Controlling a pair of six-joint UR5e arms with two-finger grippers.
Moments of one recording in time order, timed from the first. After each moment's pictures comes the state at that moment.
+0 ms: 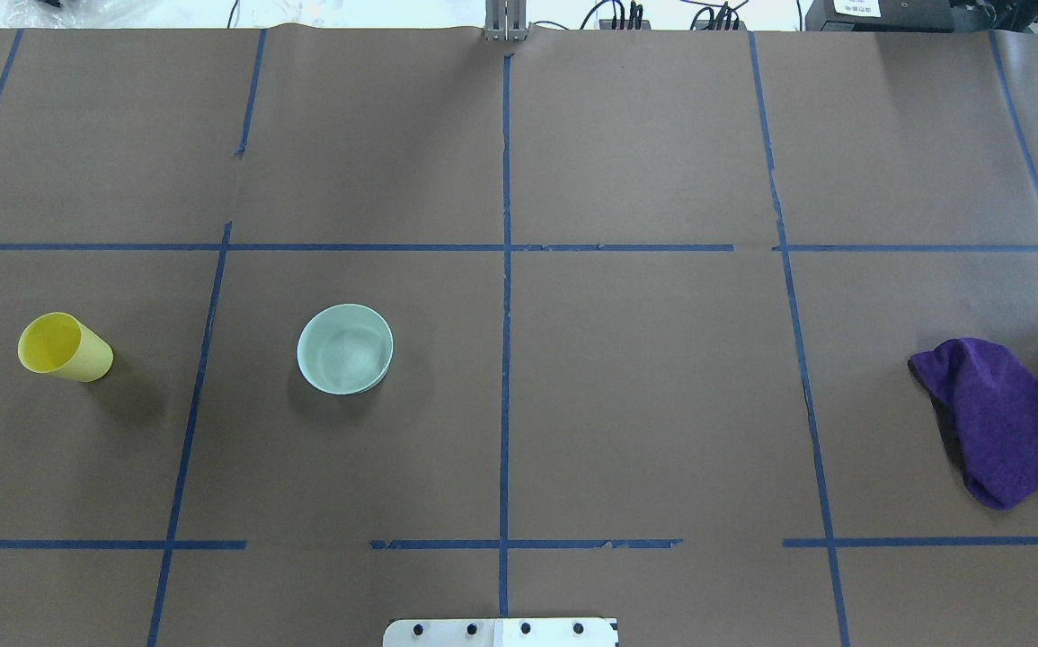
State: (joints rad) left arm -1.25 -1.73 -1.77 -1.70 -2.27 -0.15; right arm 1.61 -1.68 1.79 -1.57 2.46 0.10
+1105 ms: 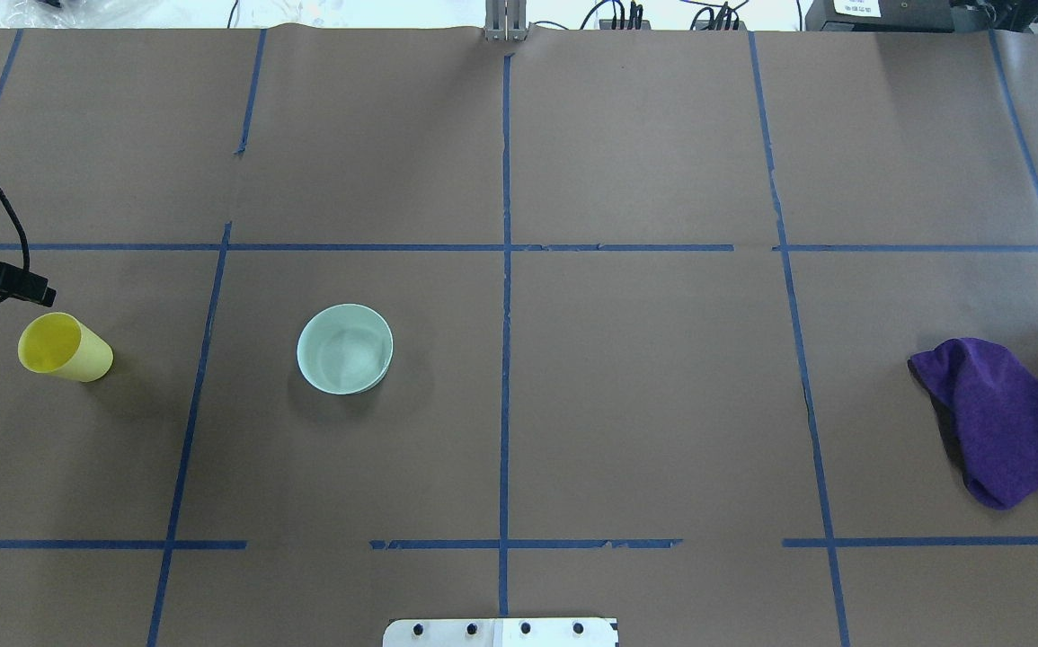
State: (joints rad) left arm -1.02 -1.53 -1.77 -2.04 -2.16 -0.62; right arm 1.61 -1.68 1.80 -1.57 2.45 0.10
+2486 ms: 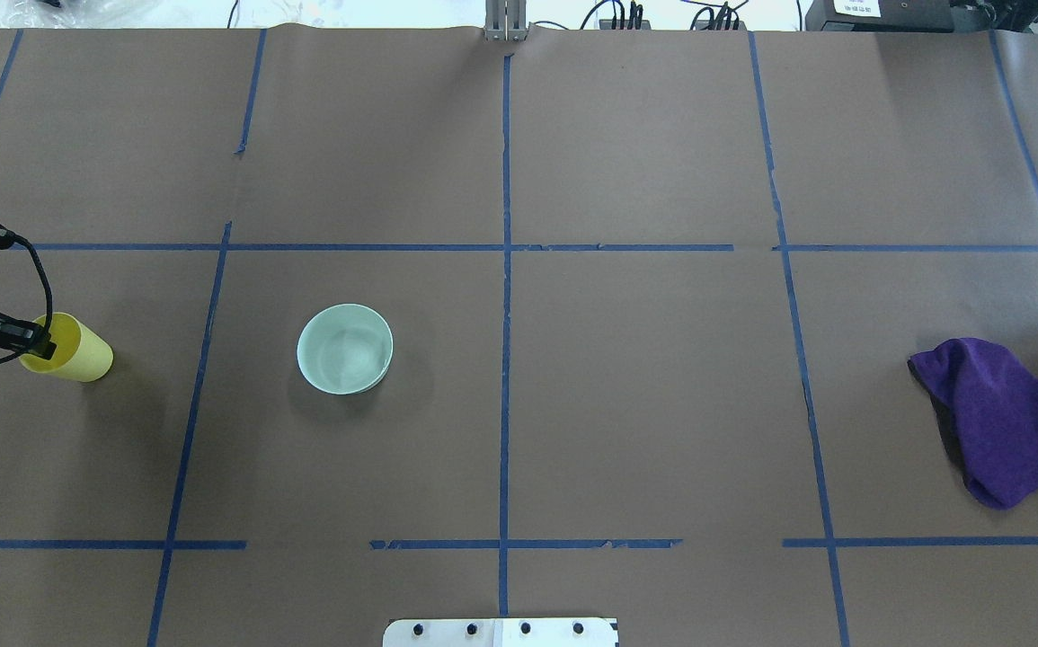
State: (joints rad) left arm -0.94 -1.49 -1.77 -2.04 -2.16 -0.62; right arm 1.61 -1.68 1.80 -1.57 2.45 0.10
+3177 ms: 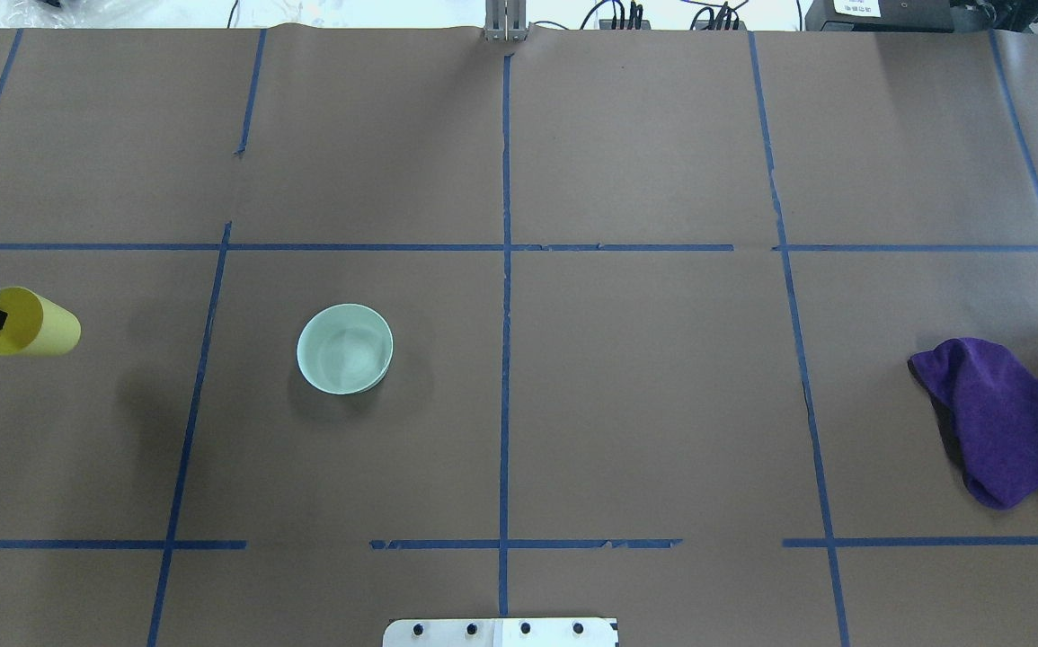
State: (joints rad) left arm -1.06 -1.44 -1.94 -1.93 -2.18 -0.58; right arm 1.58 -1.66 1.81 -1.58 2.46 0.10
